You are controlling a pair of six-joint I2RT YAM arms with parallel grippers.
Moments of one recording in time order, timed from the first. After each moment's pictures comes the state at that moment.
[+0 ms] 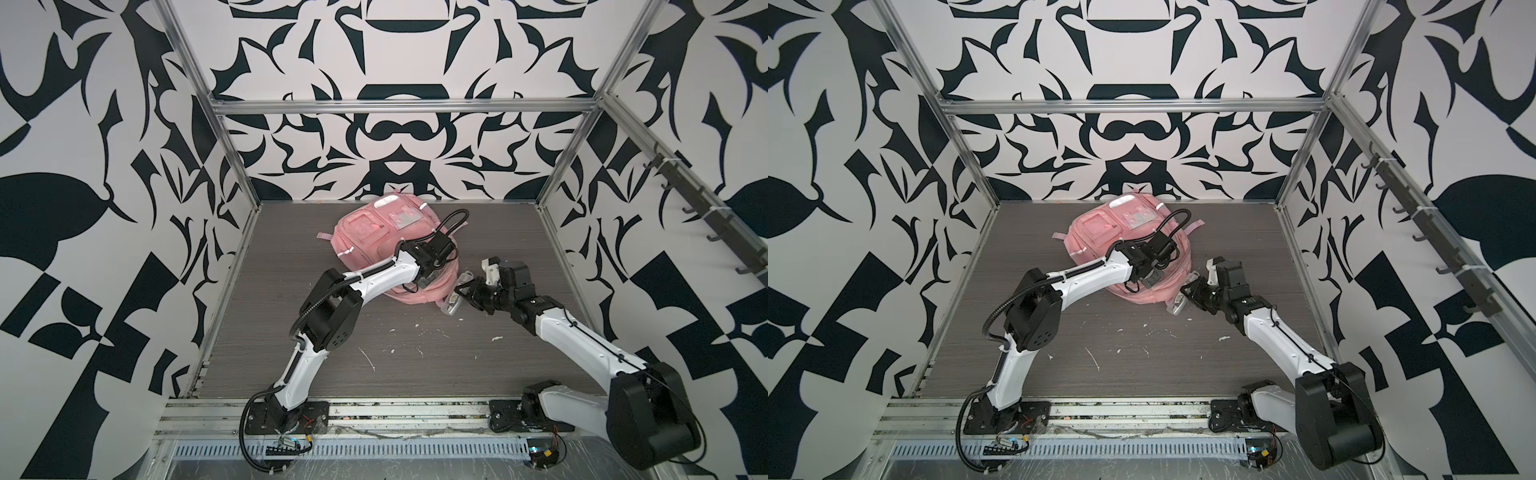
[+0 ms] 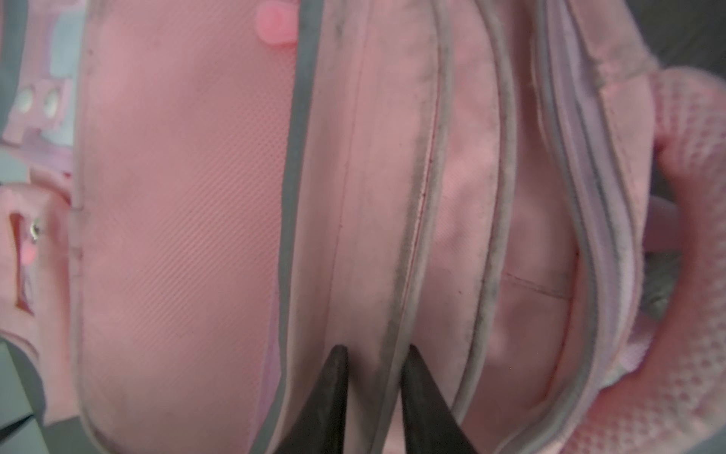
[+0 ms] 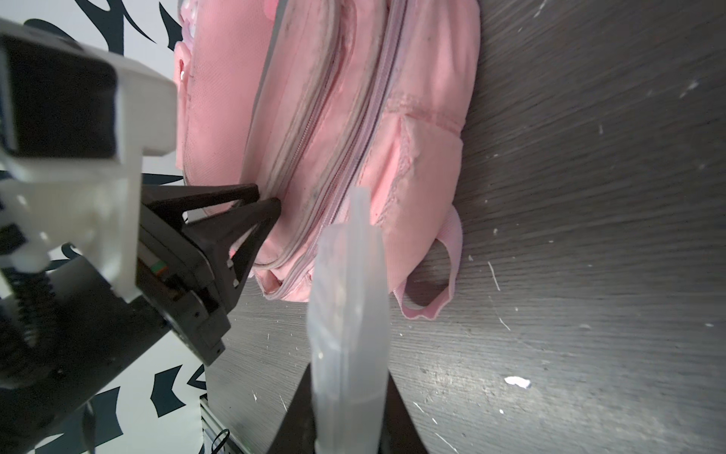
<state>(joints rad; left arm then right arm) -0.89 2.17 1.82 -0.77 -0.39 0.08 0.24 1.17 0.61 -0.18 -0.47 0.85</state>
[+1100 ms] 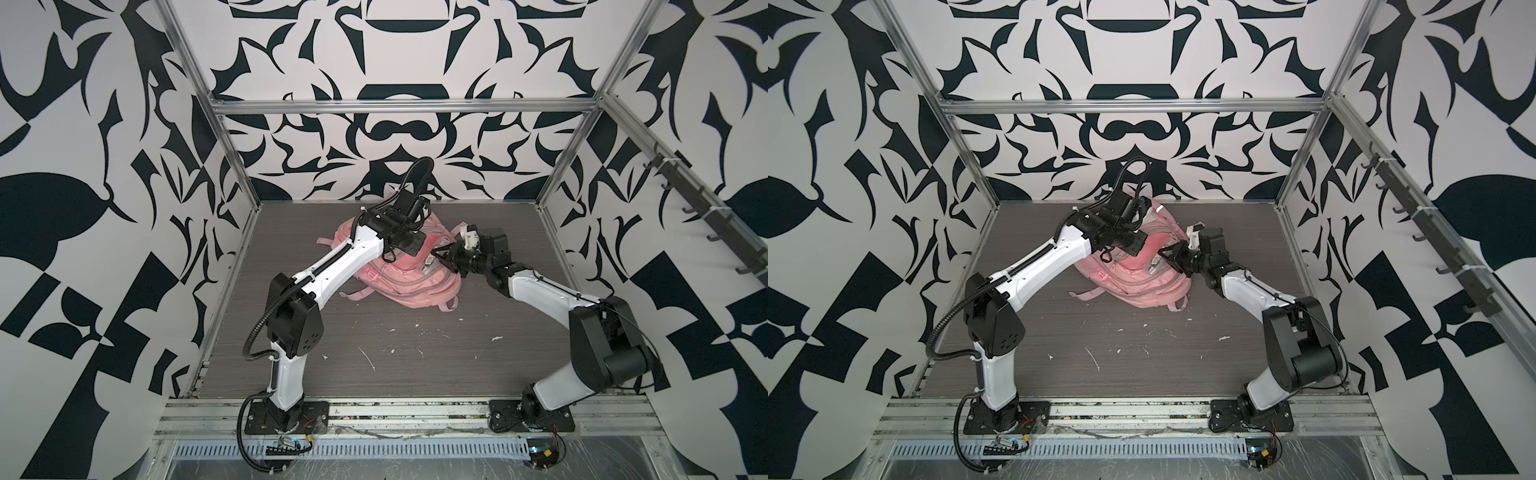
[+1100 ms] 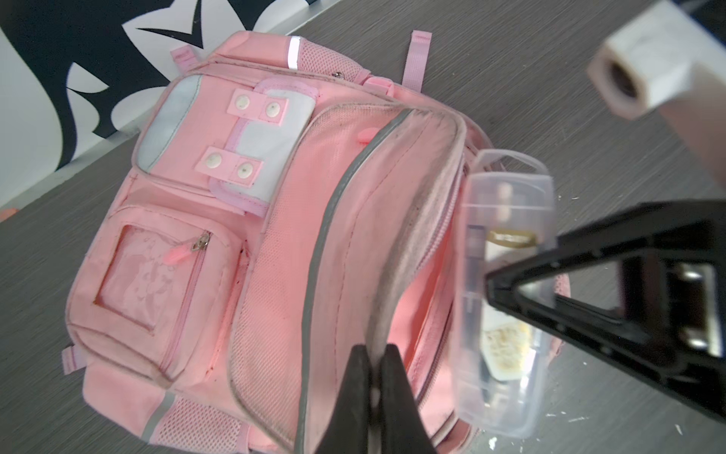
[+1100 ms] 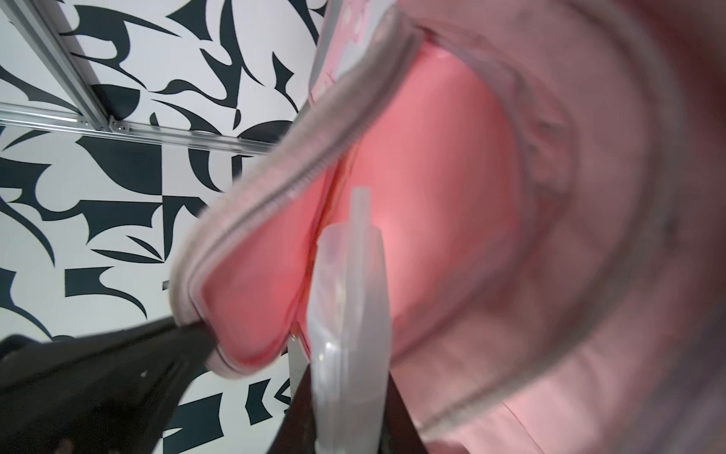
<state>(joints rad) -0.74 1.94 1.90 -0.84 -0.05 -0.04 0.30 1.59 0.94 0.16 -0.58 1.06</state>
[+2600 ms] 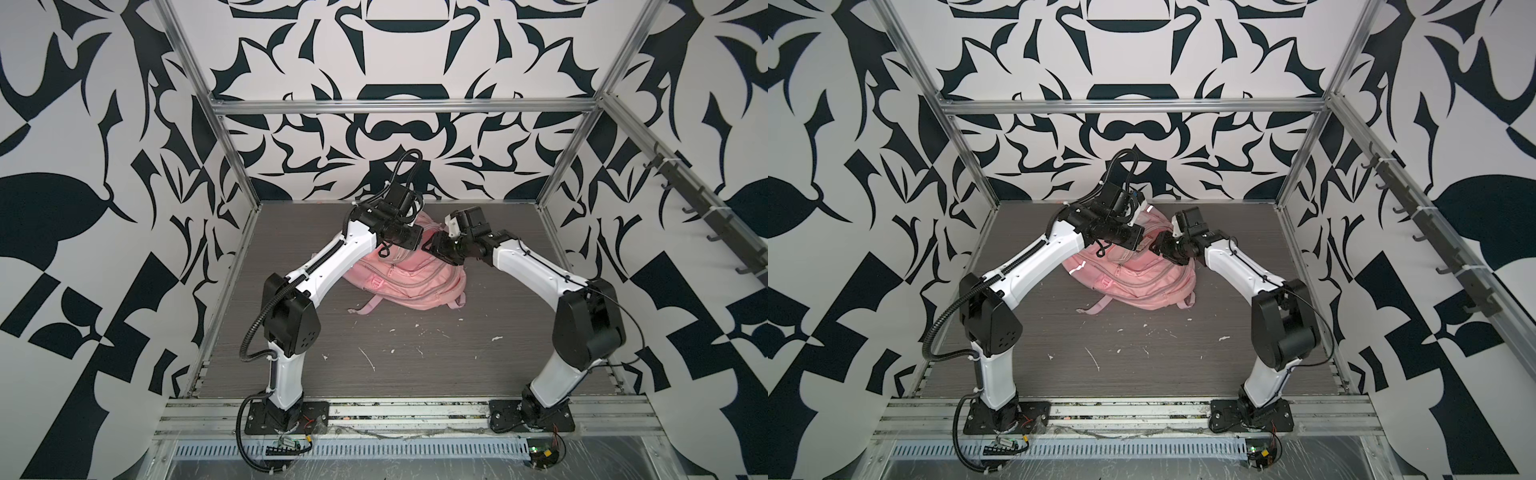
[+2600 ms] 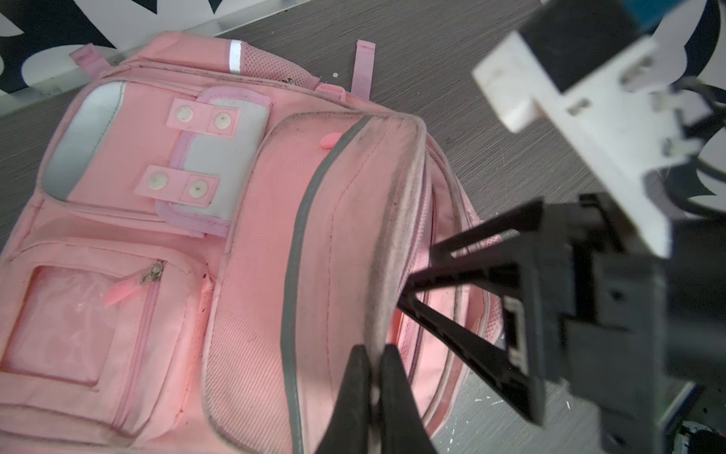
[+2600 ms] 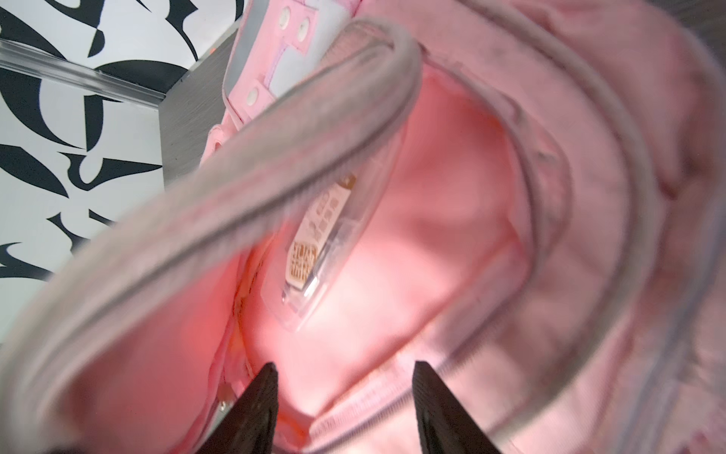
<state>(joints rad) -0.69 1.95 1.95 -0.85 0.12 -0.16 0.39 1.66 1.30 -0.48 -0.33 0.70</state>
